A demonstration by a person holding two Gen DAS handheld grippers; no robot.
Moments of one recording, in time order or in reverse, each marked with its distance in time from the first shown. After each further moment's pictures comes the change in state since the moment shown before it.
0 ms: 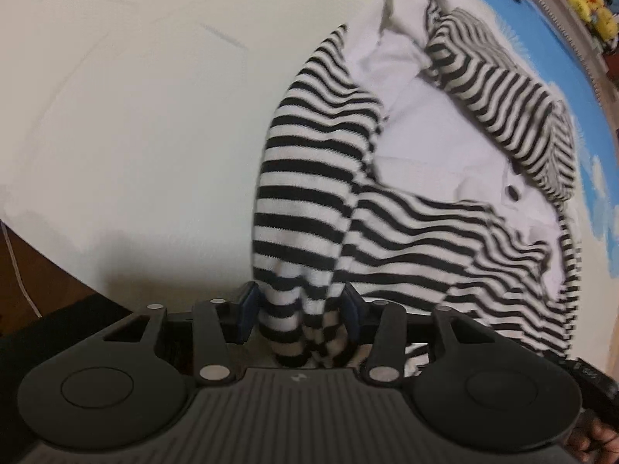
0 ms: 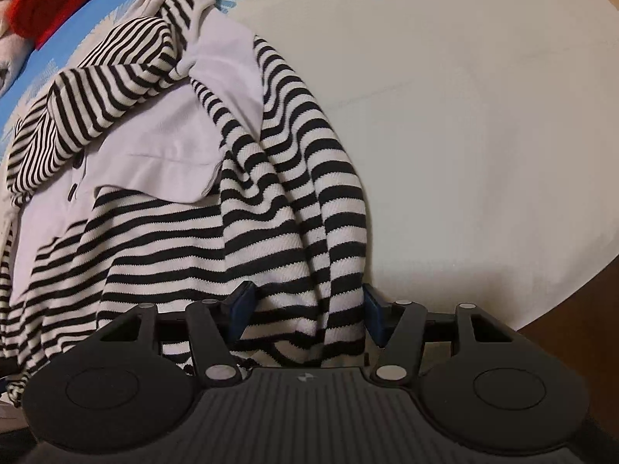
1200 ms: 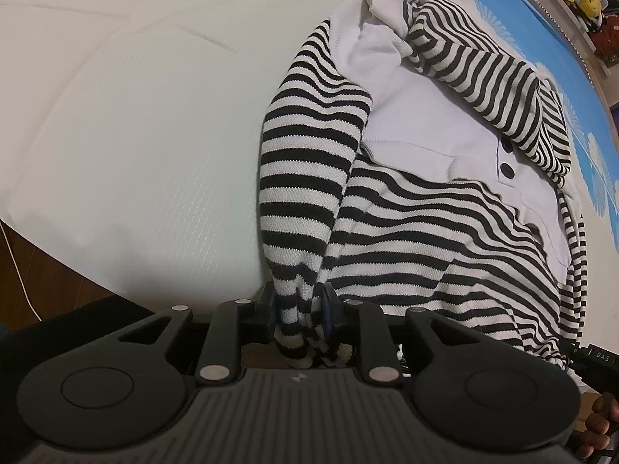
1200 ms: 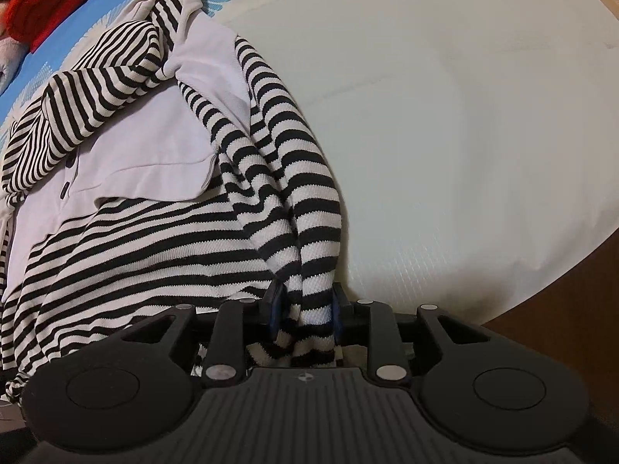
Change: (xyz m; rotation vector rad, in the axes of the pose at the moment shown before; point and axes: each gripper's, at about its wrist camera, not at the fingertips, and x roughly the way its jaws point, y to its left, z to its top) left arm -0.006 -0.001 -0.011 0.067 -0.026 -0.008; right arm -0.008 -0.016 -0.008 0.021 0.005 -0.025
